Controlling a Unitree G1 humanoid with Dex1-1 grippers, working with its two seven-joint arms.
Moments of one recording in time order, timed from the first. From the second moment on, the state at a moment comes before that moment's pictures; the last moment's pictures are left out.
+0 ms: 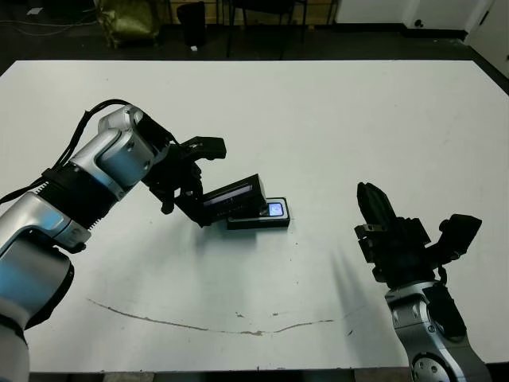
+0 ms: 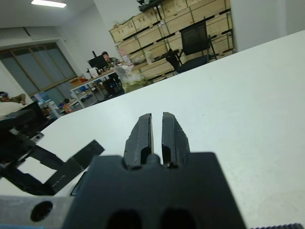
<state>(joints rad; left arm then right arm) -1.01 0.61 -0.69 0.40 0.14 0.69 -1.44 0.18 -0.09 -0.04 -0.58 0.47 0.32 0.09</state>
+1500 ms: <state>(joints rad) -0.99 0.57 -0.71 0.33 0.18 0.79 -1.43 0.20 -0.08 -0.02 -0.55 0.46 0.27 0.10</state>
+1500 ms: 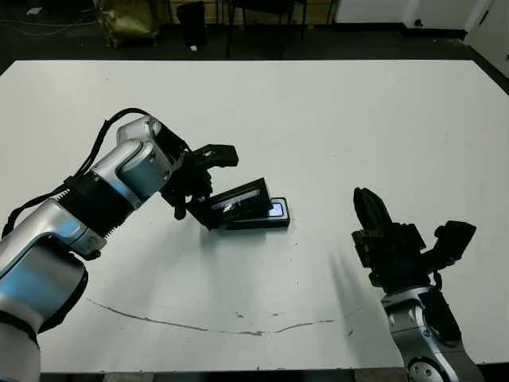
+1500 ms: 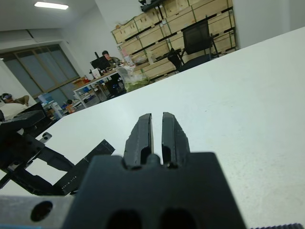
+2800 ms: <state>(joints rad) -1.05 0.48 -0.78 0.42 0.24 0.73 -1.43 0.24 -0.07 -0.01 -0.59 0.46 0.29 0.04</state>
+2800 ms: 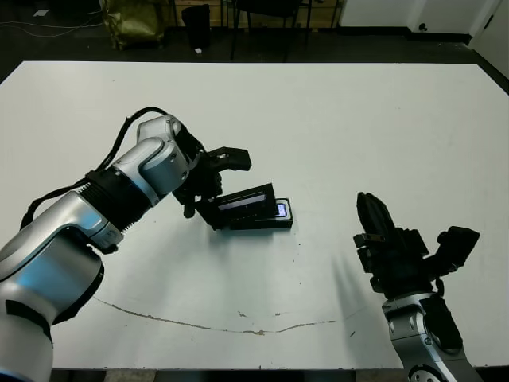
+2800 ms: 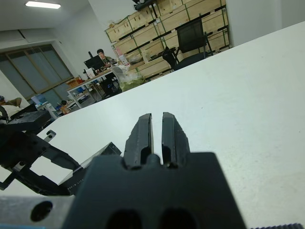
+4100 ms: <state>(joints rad) -1.08 0.38 -0.79 0.48 0.29 0.73 -1.41 0.25 -0.07 -0.02 -0.59 0.45 0.28 0.05</state>
